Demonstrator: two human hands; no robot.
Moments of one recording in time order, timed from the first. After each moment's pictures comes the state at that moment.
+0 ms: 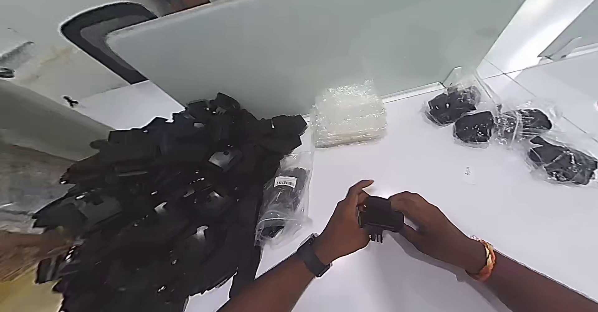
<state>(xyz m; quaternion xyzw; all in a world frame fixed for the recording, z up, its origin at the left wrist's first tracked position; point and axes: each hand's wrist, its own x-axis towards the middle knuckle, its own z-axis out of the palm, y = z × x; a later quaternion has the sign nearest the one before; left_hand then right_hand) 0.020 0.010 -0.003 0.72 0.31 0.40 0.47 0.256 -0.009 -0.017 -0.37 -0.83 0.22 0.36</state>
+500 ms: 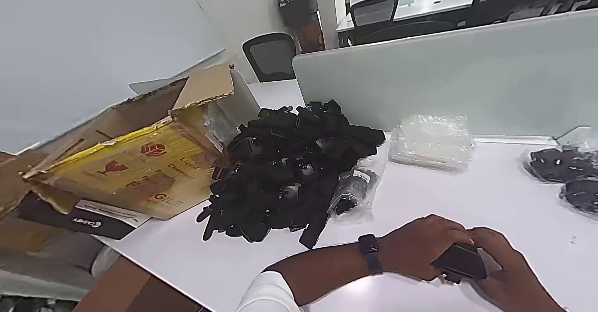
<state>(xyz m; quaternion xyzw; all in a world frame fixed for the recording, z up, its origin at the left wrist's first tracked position) 0.019 -0.014 0.018 0.88 0.20 0.37 0.24 0.252 -0.012 -0.016 -0.34 -0.83 0.18 0.41</state>
